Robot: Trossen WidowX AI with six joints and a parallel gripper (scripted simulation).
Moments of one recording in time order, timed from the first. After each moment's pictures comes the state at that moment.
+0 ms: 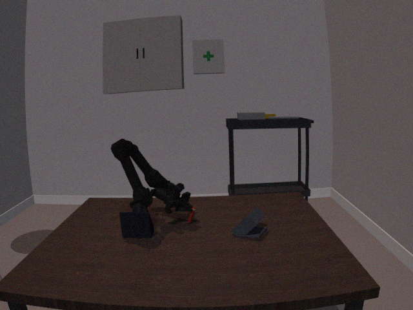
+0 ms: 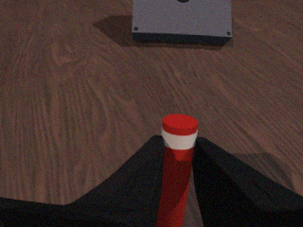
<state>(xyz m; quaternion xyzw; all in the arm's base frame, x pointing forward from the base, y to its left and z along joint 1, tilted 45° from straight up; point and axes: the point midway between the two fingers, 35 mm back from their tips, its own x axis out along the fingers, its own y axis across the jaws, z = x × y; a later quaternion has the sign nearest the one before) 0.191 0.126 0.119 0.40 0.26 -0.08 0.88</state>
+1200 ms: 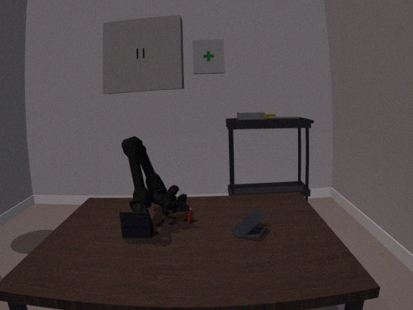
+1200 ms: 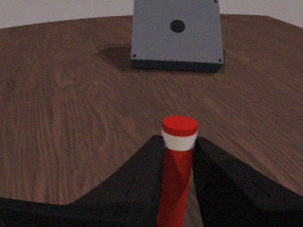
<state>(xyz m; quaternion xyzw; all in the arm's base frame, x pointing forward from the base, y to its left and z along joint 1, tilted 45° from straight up) 0.176 0.130 0.119 0.38 0.19 -0.11 0.90</state>
